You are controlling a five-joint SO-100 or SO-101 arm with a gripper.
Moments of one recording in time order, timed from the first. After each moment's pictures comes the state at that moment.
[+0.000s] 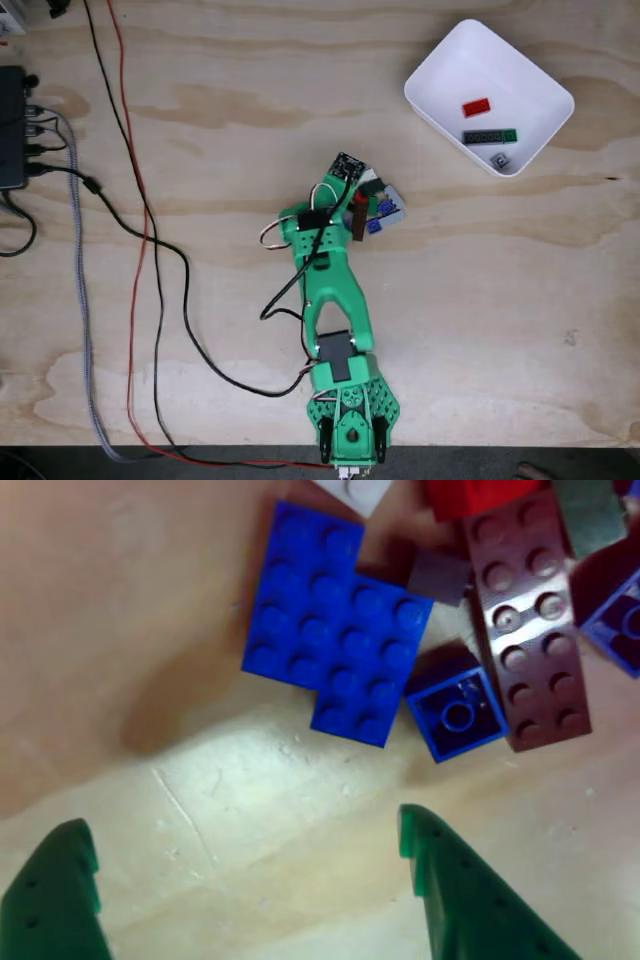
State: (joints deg) arm -13.5 90.4 115.6 56.2 -48.0
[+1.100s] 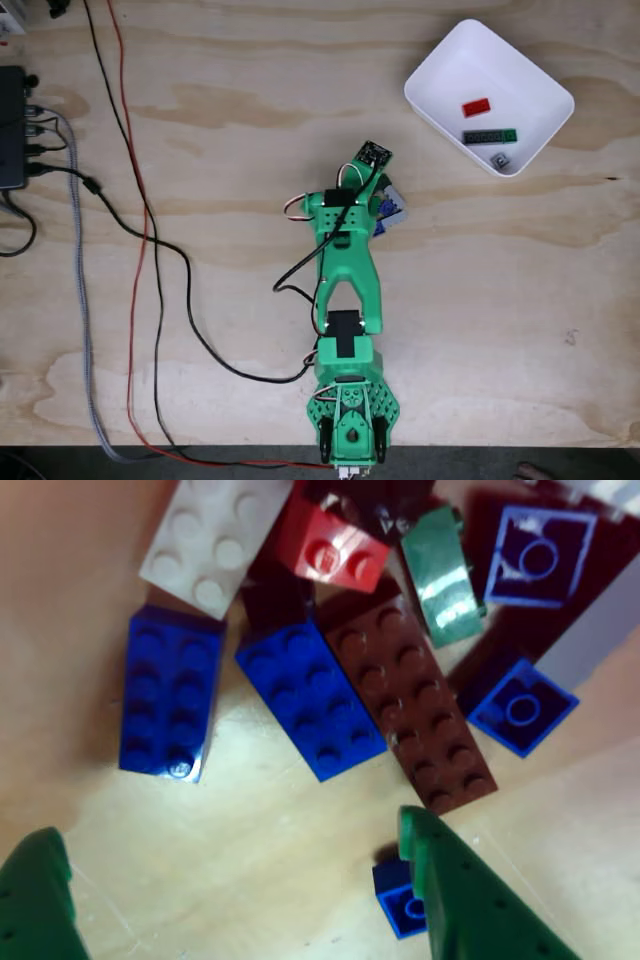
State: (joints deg) arm -3.7 83.8 106.9 64.0 -56.8
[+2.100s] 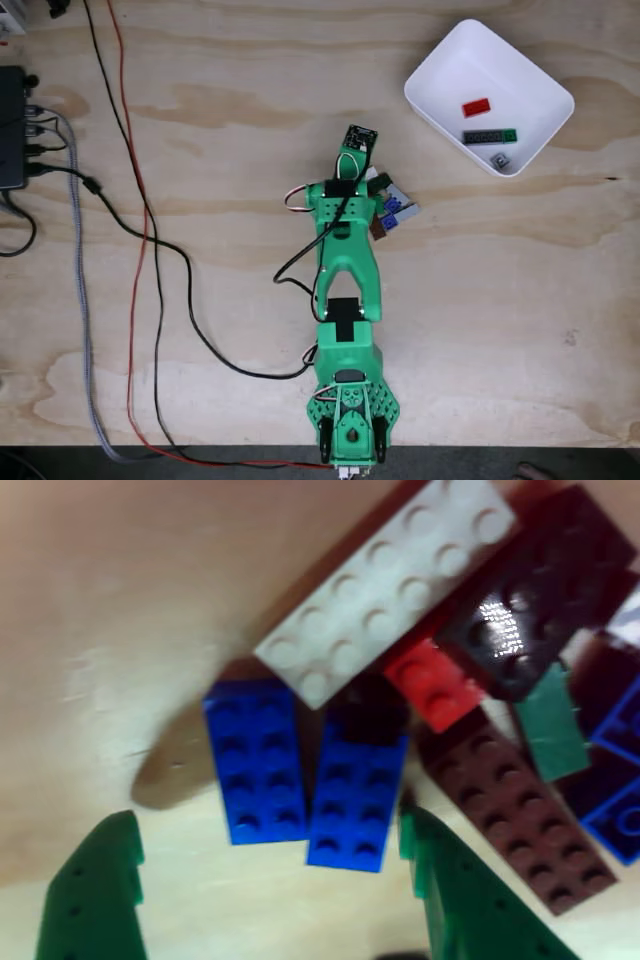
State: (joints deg) arm -3.3 77.3 101.1 60.2 -70.7
